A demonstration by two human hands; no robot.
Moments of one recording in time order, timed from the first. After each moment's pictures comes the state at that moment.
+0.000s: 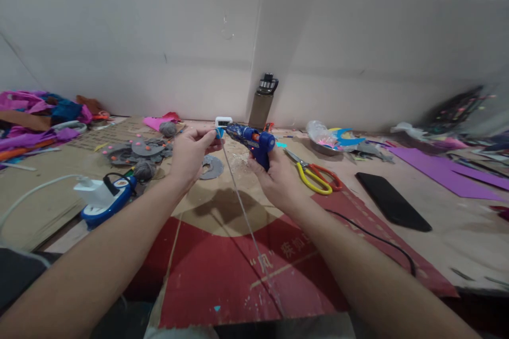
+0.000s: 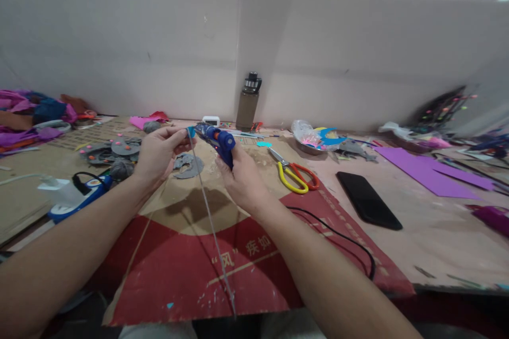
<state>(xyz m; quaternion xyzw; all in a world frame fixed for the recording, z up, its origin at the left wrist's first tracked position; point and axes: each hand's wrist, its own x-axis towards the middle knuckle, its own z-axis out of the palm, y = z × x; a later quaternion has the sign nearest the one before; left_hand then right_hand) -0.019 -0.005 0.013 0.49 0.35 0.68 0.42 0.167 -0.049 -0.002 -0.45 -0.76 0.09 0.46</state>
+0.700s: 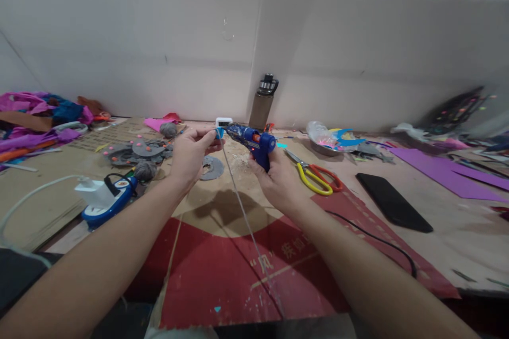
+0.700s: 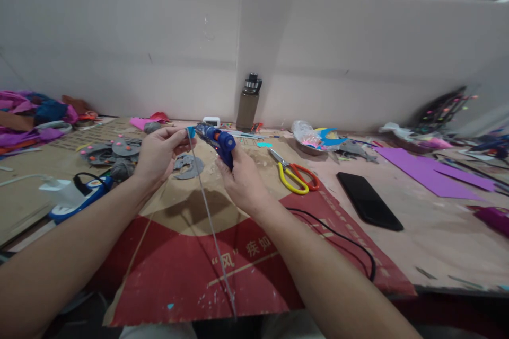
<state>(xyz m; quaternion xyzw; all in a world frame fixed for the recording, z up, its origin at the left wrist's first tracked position) -0.017 -0.007 0.015 0.48 0.35 0.69 0.42 0.166 -0.050 -0.004 -0.44 -0.76 0.09 0.48</state>
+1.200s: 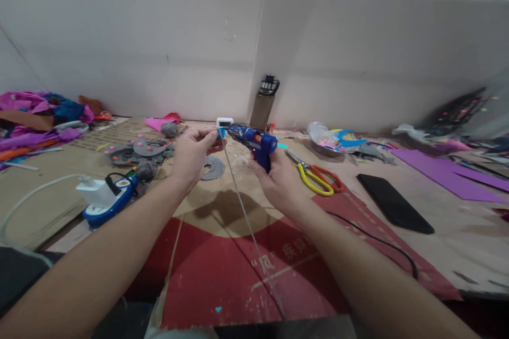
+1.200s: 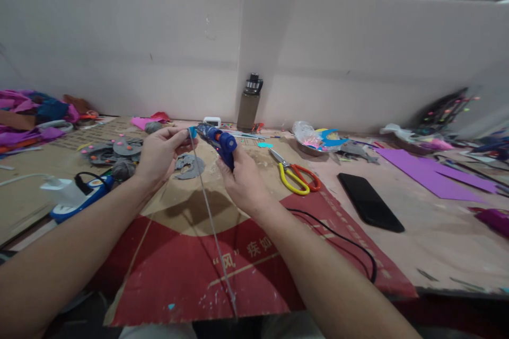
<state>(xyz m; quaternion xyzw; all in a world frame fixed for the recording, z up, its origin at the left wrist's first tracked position) -0.018 -0.007 0.013 0.49 0.33 0.69 0.43 0.165 -0.049 -0.005 -0.42 -0.76 0.09 0.49</state>
